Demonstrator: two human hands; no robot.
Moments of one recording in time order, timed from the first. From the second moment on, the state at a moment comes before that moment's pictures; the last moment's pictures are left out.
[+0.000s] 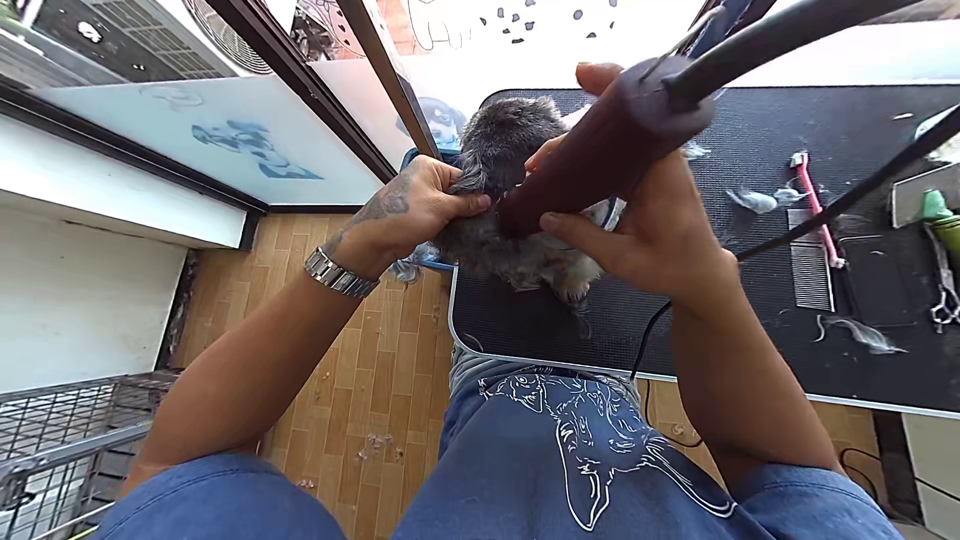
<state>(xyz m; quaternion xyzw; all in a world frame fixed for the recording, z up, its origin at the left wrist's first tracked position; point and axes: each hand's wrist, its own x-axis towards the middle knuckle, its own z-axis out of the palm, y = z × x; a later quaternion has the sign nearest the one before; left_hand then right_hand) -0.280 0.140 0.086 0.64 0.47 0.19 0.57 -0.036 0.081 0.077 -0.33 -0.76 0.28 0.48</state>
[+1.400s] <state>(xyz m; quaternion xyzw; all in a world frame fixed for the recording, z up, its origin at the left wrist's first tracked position) -0.275 0.146 0.085 0.64 0.46 0.20 0.58 -0.044 0.085 0.079 -0.32 -0.77 0.23 0.50</state>
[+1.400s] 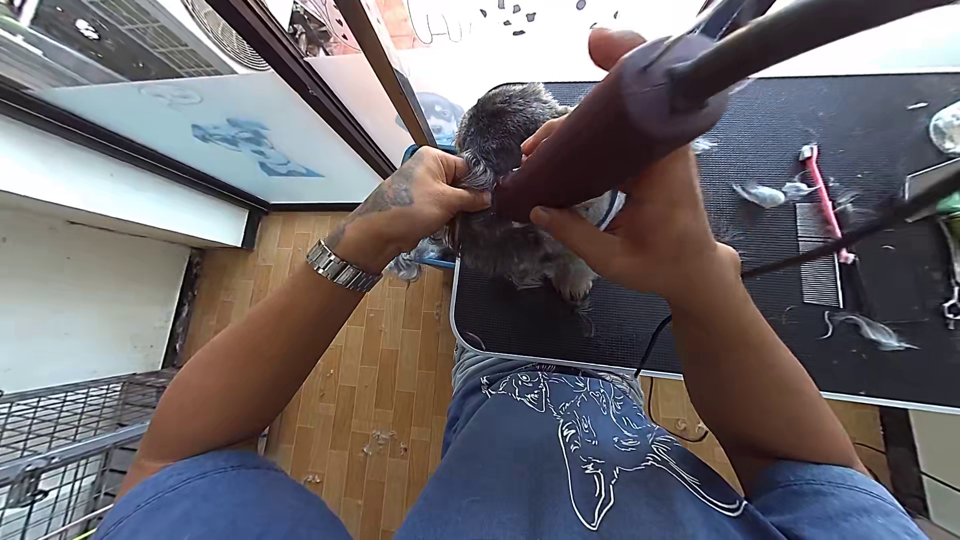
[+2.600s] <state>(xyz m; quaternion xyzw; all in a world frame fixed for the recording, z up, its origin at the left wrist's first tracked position) -0.270 0.131 0.077 0.65 0.44 0.22 0.58 -0.037 0.079 0.068 -0.32 -0.80 0.27 0.43</state>
